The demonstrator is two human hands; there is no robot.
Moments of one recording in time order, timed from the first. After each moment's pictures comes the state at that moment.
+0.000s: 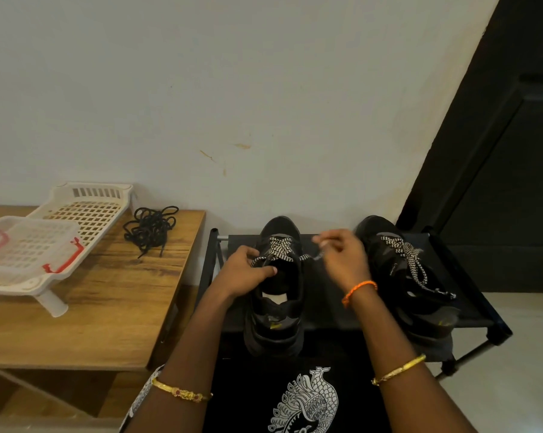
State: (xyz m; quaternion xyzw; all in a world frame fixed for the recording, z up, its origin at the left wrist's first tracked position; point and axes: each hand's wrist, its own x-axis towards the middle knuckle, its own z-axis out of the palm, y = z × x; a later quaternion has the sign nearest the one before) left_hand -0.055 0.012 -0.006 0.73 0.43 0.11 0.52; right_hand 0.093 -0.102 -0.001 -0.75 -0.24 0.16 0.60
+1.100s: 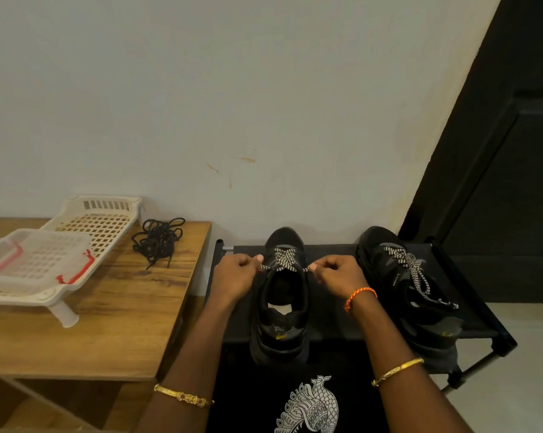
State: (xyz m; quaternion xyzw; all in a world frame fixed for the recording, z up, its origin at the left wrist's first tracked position) left_hand -0.063 0.012 0.006 0.73 0.45 0.22 0.47; right_hand 0.089 -0.101 0.000 -0.80 -0.26 0.24 0.48
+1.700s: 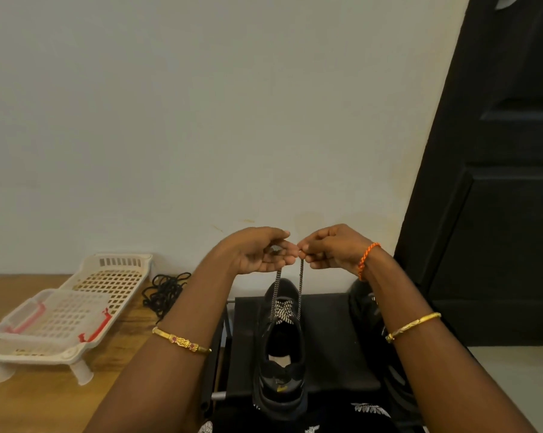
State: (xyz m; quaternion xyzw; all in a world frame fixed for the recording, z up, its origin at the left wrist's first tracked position) left_hand -0.030 0.023 0.185 0.63 0.34 0.06 0.70; right_hand 0.101 -0.095 0.179 -0.70 -0.36 0.37 0.50
